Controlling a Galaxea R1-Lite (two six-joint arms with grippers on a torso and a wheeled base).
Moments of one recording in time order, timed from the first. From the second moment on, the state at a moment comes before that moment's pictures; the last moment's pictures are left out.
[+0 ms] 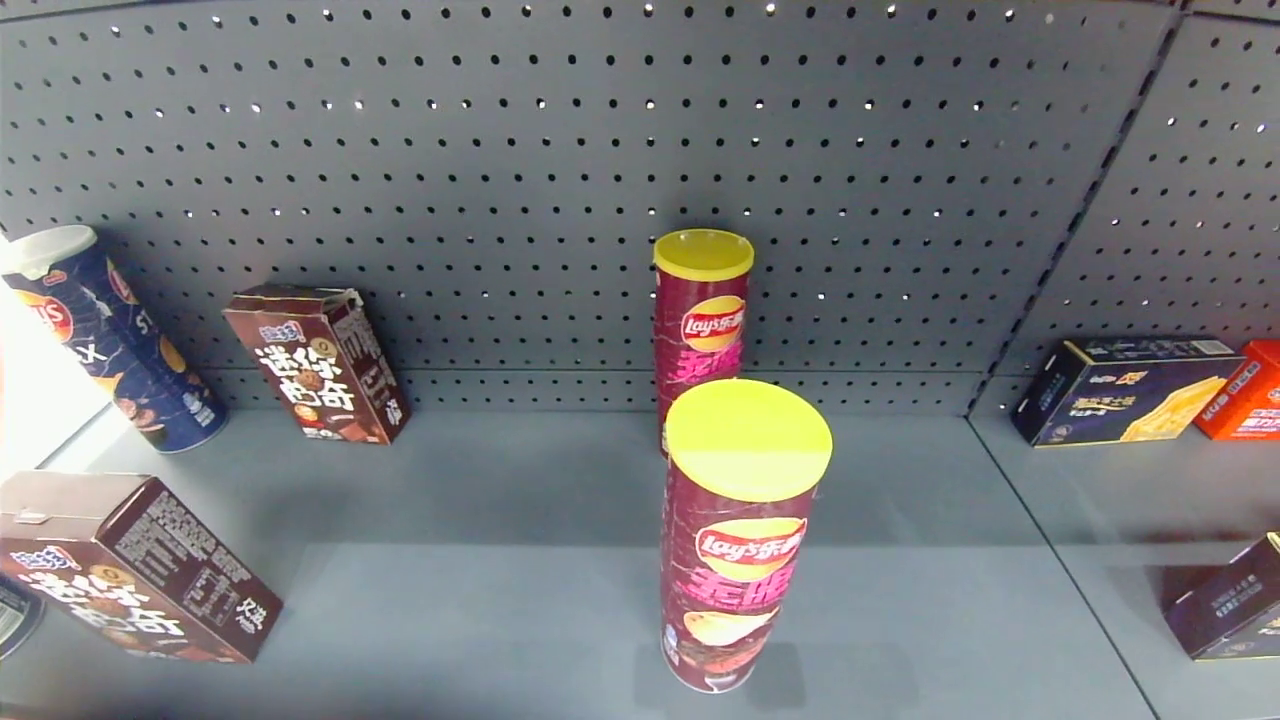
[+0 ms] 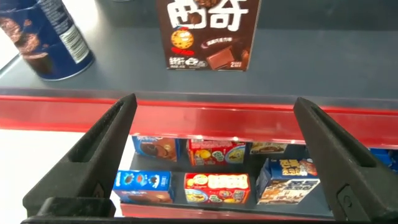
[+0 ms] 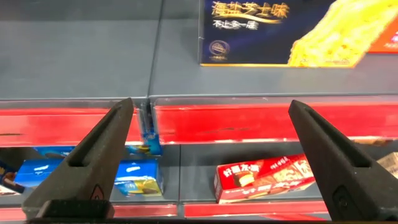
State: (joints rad) left arm 0.00 0.02 0.00 0.00 0.06 0.00; right arm -0.04 0.07 0.00 0.00 -0.01 0.00
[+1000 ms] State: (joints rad) left arm 0.00 0.02 0.00 0.00 0.06 0.00; right arm -0.04 0.07 0.00 0.00 -0.01 0.00
